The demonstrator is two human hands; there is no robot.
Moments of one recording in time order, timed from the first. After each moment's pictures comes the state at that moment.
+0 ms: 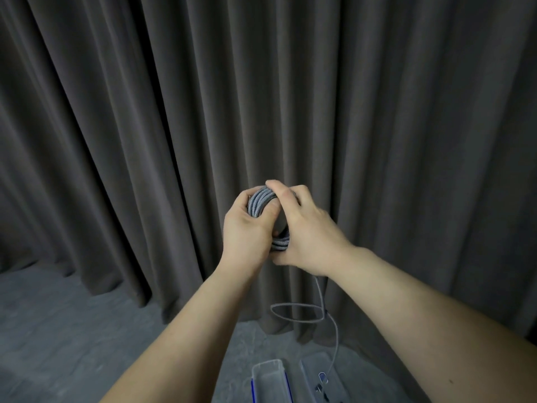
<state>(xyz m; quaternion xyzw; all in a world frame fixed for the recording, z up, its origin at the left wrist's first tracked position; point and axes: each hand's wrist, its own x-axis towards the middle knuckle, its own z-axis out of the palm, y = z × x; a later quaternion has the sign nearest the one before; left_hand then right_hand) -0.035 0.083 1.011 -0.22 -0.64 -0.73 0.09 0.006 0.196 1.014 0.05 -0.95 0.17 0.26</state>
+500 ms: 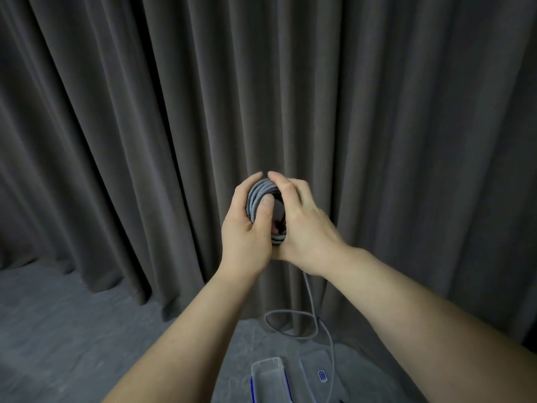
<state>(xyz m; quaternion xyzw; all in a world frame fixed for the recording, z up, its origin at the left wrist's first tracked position) -0.027 0.078 1.007 -0.28 -0.65 -0.67 0.21 0.005 0.190 1.014 0.06 -0.93 0.22 0.28</state>
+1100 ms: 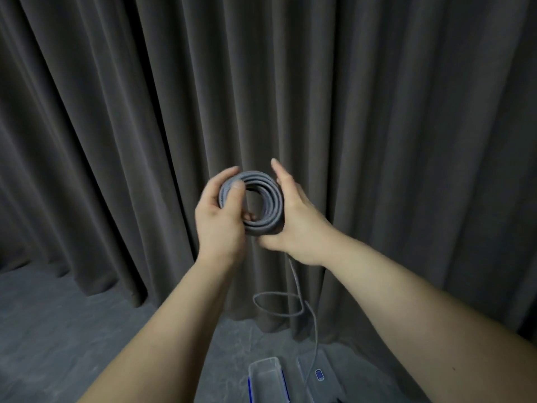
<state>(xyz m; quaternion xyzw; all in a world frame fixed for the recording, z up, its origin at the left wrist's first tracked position) -0.052 0.070 1.016 -0.24 -0.53 -0.79 0.17 -0.001 0.193 1.020 0.07 -0.90 0.37 0.21</state>
